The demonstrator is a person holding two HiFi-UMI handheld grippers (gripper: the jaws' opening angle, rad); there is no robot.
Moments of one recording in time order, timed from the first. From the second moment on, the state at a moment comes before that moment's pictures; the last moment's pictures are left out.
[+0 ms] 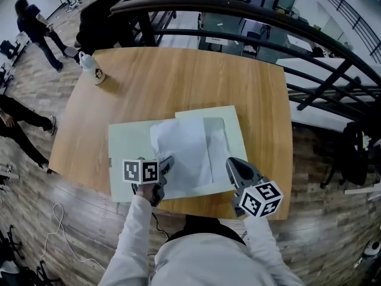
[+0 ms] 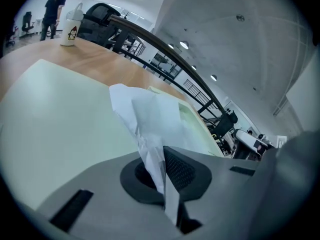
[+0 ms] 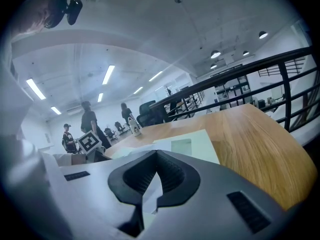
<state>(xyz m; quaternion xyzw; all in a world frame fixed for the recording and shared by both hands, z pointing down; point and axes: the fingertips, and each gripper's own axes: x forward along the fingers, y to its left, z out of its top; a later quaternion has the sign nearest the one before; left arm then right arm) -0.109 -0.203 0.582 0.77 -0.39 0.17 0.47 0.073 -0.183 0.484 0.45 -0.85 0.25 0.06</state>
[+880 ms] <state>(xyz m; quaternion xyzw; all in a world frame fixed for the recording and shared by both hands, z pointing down) -0.084 -0.218 0.599 0.76 -0.39 0.15 0.50 0.085 -0.194 0.490 0.45 -0.85 0.27 0.06</state>
